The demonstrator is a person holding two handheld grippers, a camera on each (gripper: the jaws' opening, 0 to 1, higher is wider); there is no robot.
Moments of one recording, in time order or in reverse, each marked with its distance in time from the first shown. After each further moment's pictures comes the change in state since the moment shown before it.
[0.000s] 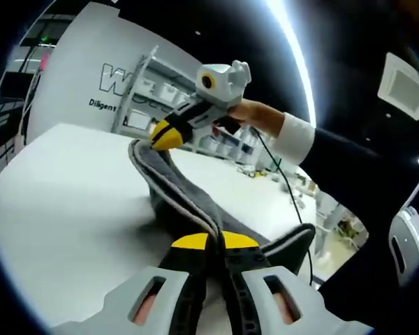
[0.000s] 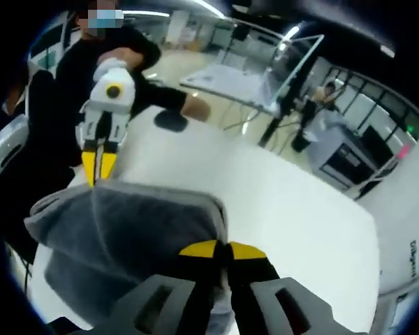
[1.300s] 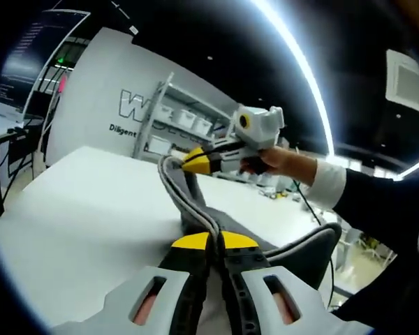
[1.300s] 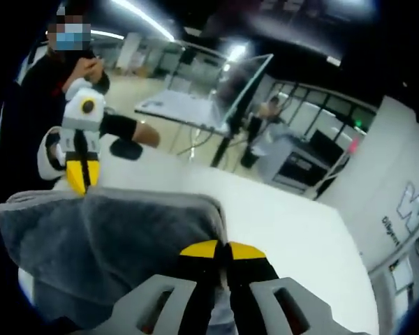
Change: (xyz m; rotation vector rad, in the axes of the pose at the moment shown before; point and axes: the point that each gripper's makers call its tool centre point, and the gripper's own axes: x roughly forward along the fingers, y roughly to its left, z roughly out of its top) left arm -0.025 0.039 0.023 0.037 -0.163 0.127; right arm -0.002 -0.013 0.014 0.121 -0.173 -0.308
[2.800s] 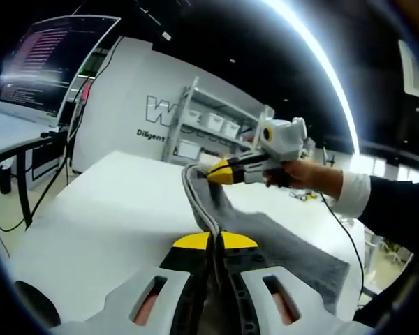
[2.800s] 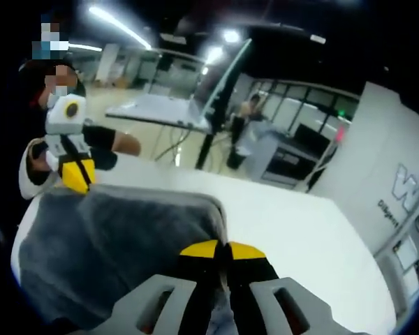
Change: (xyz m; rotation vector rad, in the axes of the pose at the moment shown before) left arm -0.017 0.067 0.010 0.017 -0.022 0.180; right arm 0.050 -0.013 -0.004 0.104 -0.025 -0.079
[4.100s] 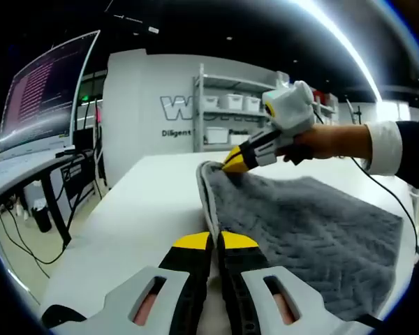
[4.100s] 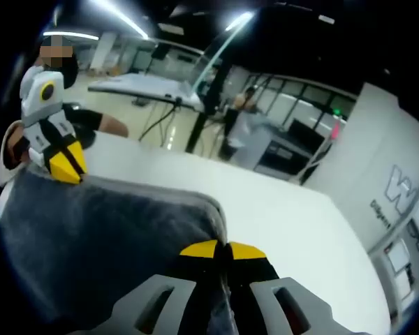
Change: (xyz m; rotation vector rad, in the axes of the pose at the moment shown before) left arm 0.008 0.052 -0.021 0.261 0.097 0.236; right arm 0.055 -0.012 -0.024 -0.044 0.047 -0.062
